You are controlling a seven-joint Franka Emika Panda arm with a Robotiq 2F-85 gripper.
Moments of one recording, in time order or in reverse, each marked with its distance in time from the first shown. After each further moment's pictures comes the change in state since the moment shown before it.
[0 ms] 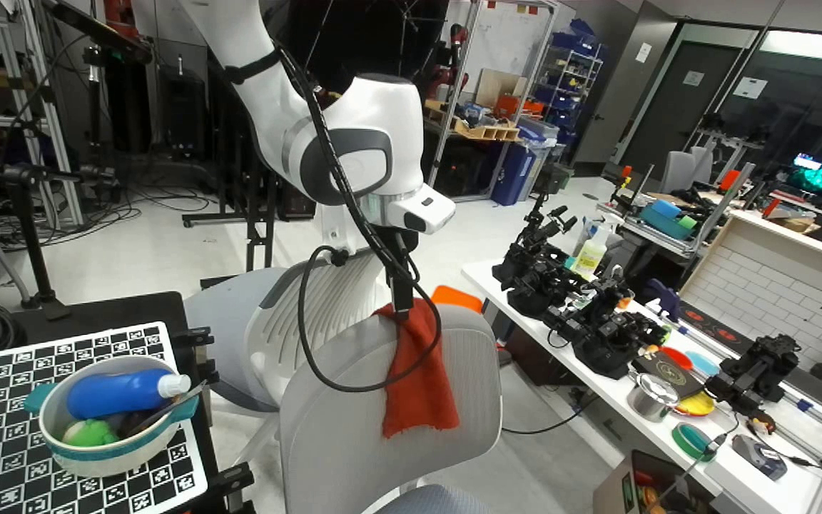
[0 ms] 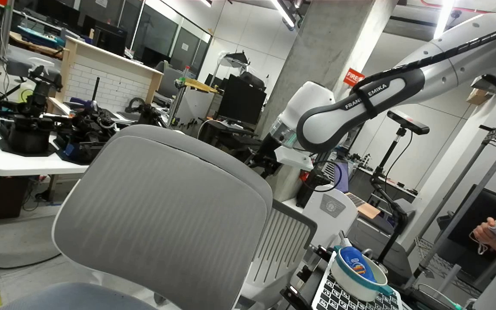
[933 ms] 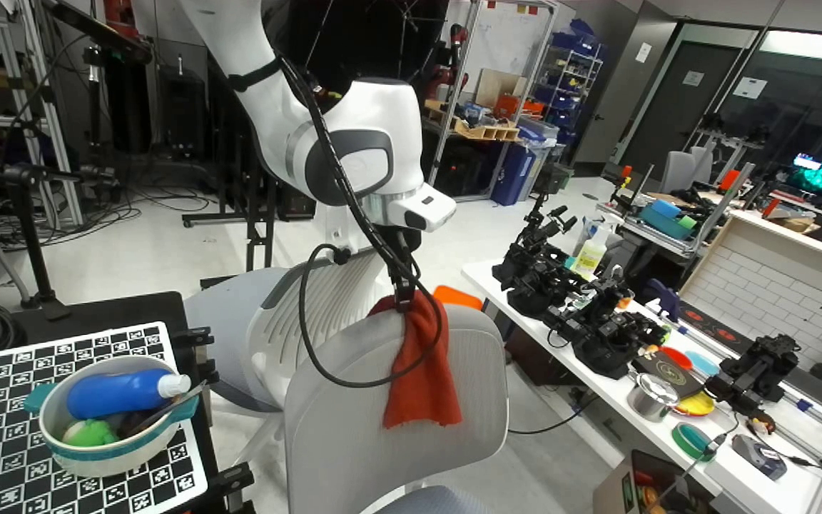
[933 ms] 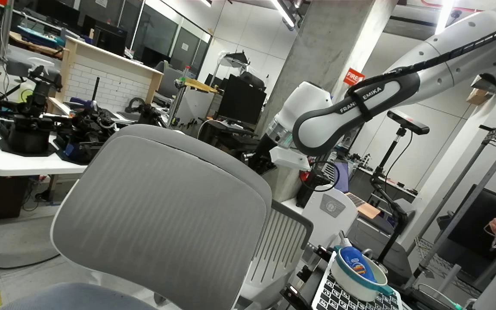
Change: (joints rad) arm 0.123 0.026 -0.119 0.022 -0.015 0.018 0.061
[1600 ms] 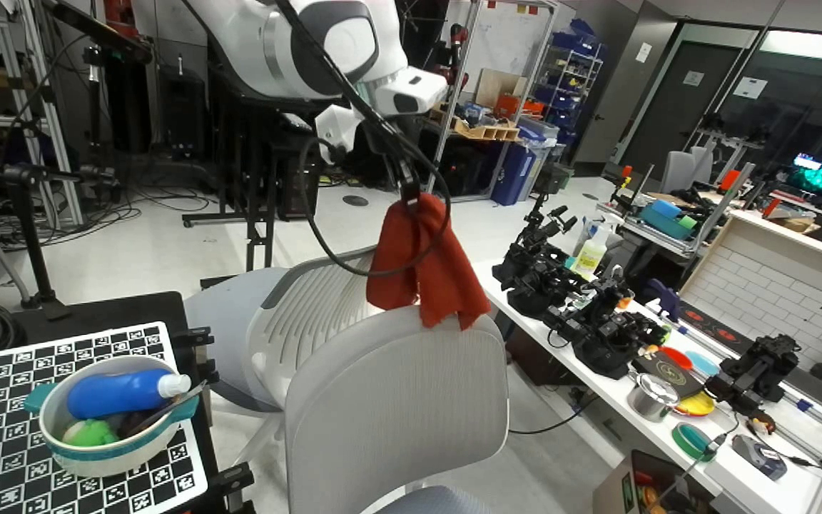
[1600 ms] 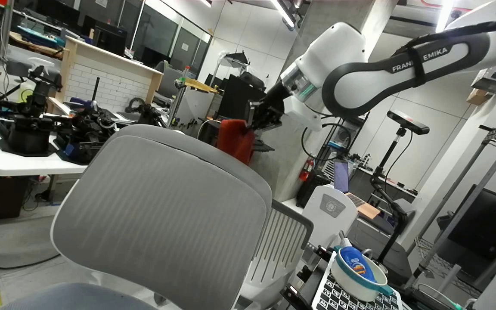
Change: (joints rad) arm 0.108 -0.252 -0.007 -0.017 -0.175 -0.030 0.157
